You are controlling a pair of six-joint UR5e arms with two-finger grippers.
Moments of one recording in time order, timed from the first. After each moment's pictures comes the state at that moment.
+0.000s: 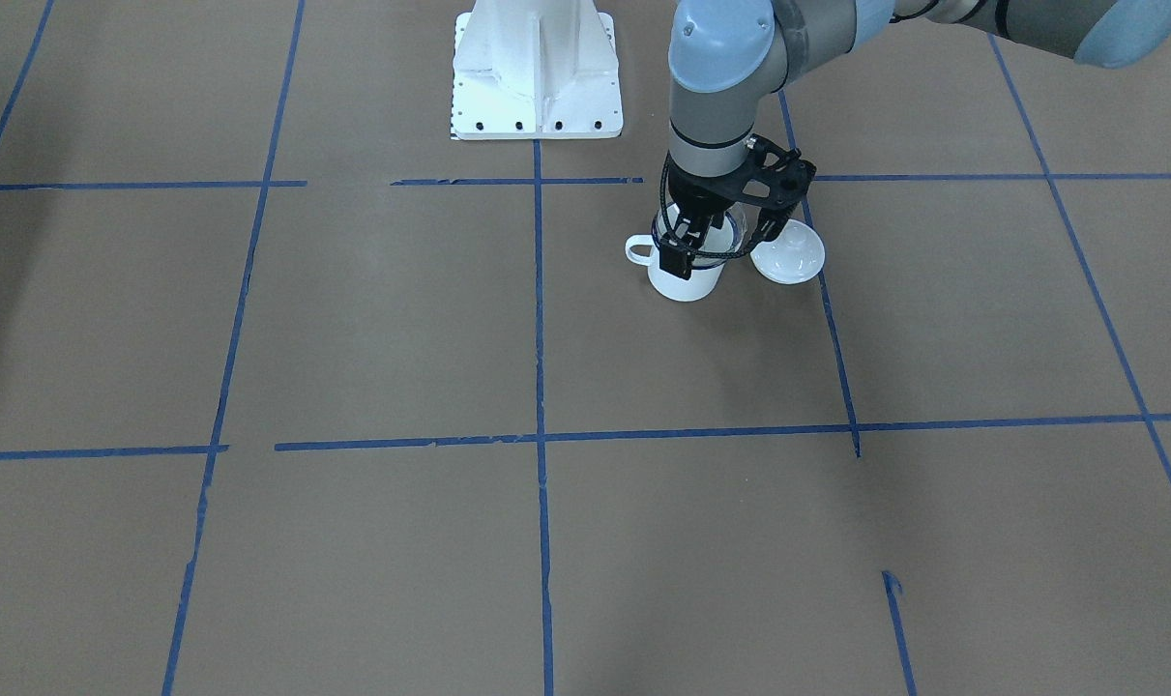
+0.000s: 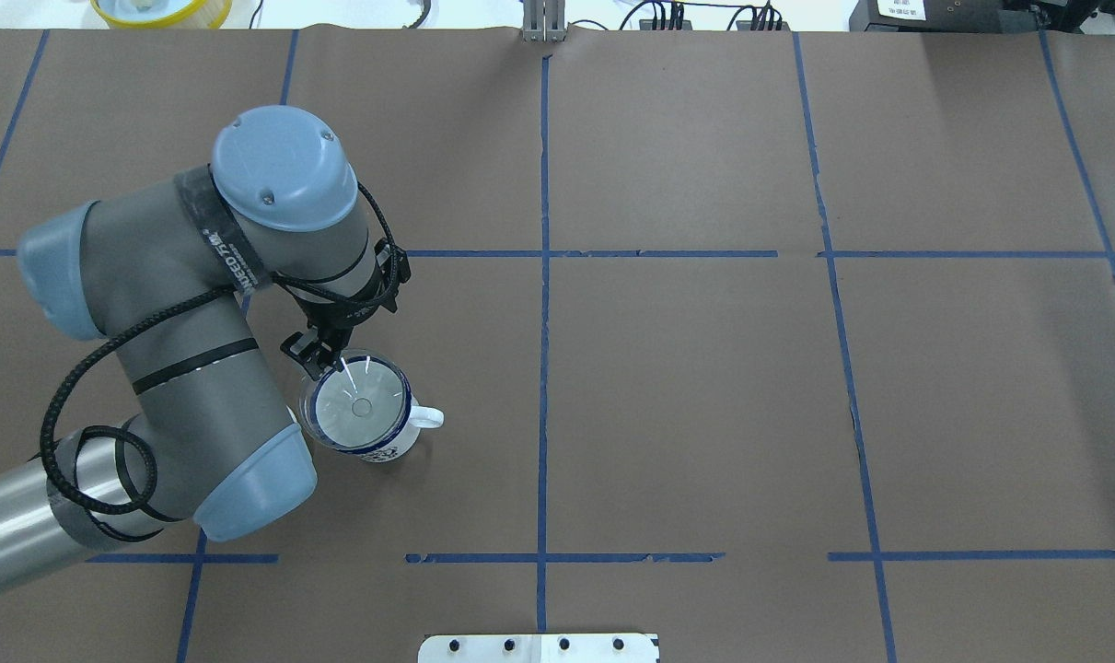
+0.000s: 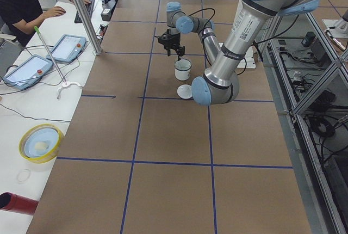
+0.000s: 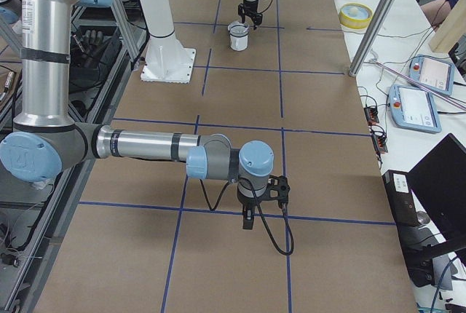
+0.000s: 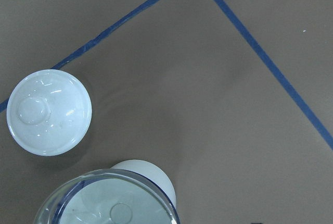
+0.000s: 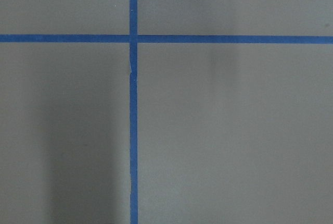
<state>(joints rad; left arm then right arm) -0.59 -2.21 -1.86 -1.21 -1.91 -2.03 1.57 -1.68 1.66 -1.57 2.29 0.01</state>
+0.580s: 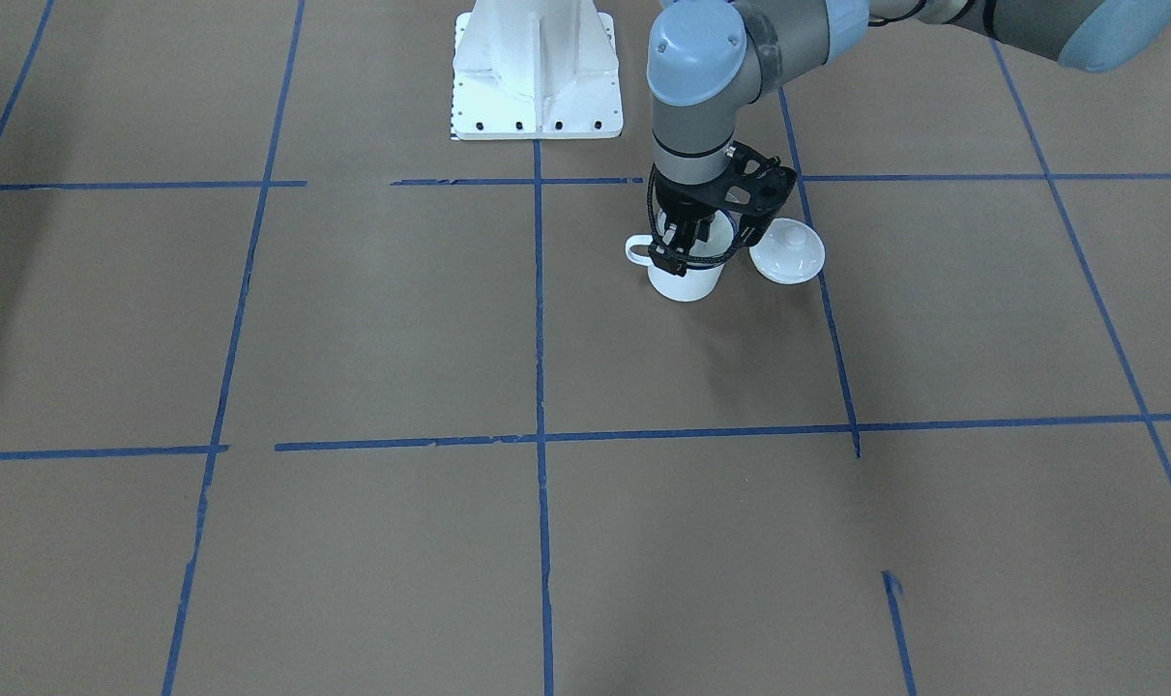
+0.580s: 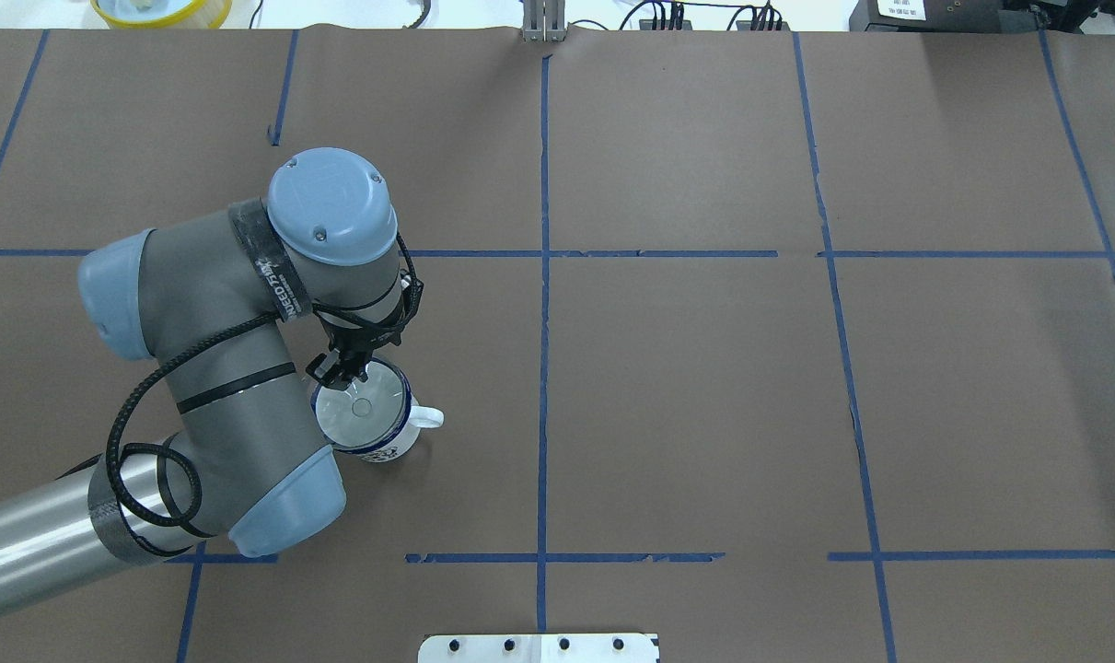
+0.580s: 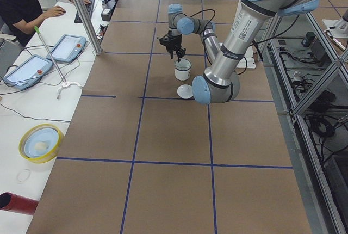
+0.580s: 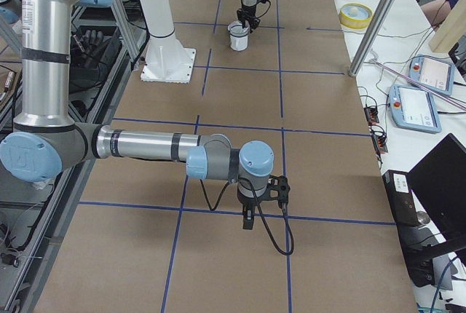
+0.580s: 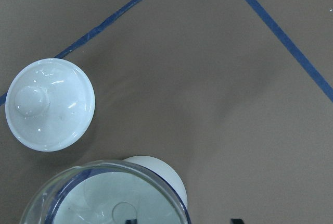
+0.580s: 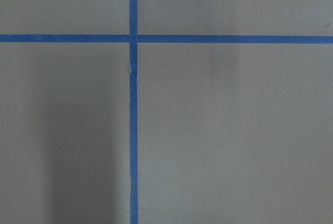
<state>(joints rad) -0.56 -2.22 -1.84 -1.22 -1.89 -2.04 1.57 -1.68 1.66 -1.57 2.29 0.01</state>
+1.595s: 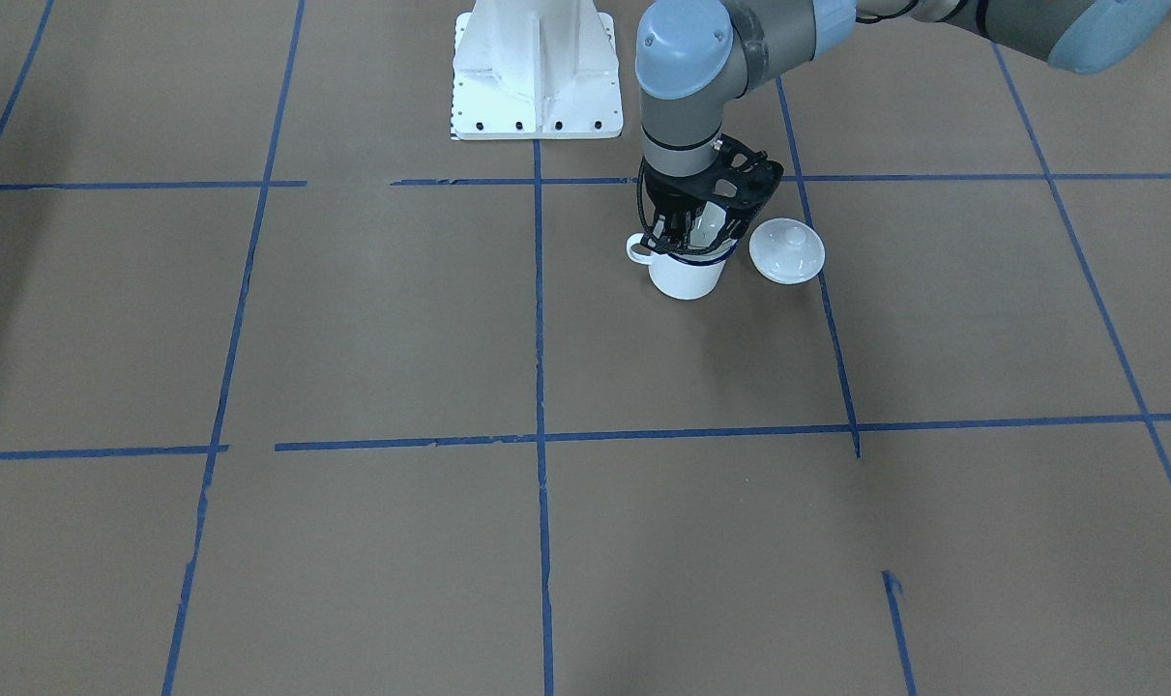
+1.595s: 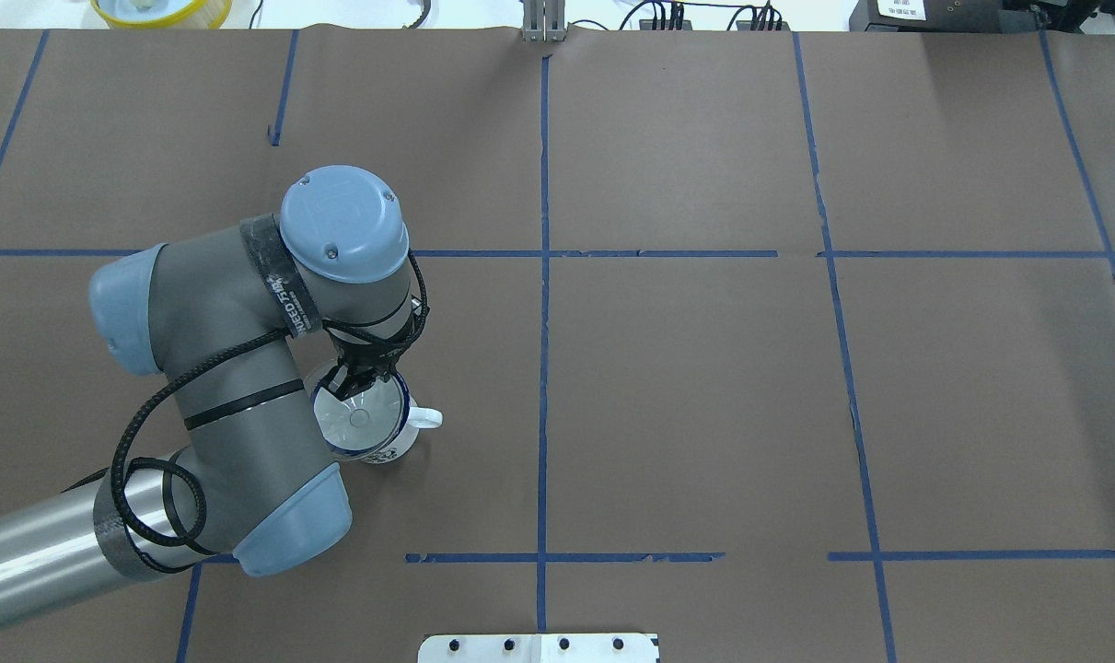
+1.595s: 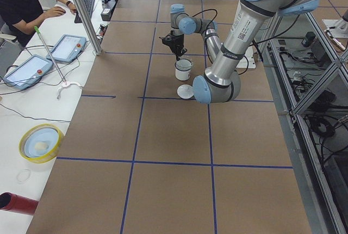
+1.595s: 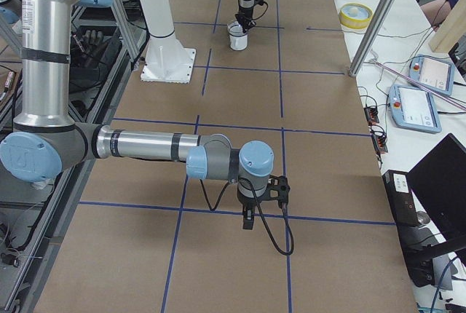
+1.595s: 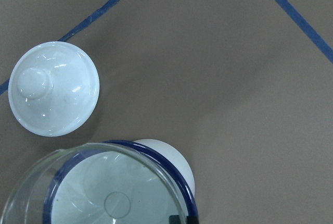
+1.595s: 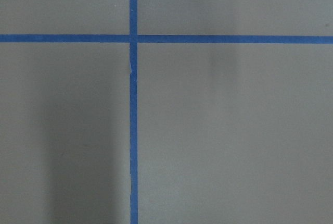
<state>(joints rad) -0.55 -2.23 -1.86 -1.19 -1.89 -2.03 1.57 -1.68 1.66 -1.57 2.29 0.01</state>
